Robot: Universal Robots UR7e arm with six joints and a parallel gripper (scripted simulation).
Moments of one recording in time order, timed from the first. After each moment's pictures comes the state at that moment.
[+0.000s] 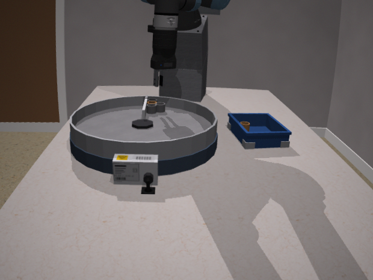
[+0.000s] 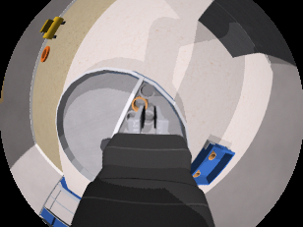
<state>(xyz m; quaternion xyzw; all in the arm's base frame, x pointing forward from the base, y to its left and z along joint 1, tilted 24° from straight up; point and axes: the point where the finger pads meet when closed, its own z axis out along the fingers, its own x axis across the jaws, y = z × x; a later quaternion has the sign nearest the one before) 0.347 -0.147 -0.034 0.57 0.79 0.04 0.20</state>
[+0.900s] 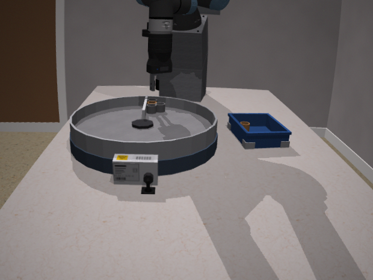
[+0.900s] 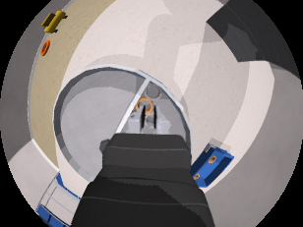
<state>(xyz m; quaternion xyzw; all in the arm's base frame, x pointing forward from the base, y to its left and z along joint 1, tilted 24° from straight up) 0.353 -0.161 -0.044 0.55 0.81 0.04 0.20</state>
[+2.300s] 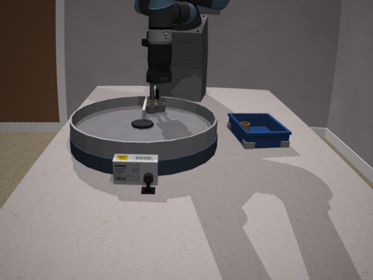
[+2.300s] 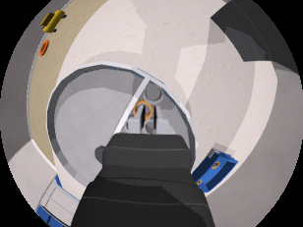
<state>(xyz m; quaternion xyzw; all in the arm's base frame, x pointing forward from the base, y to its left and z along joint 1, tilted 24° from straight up) 0.365 -0.166 -0.074 0.55 0.81 0.04 0.20</state>
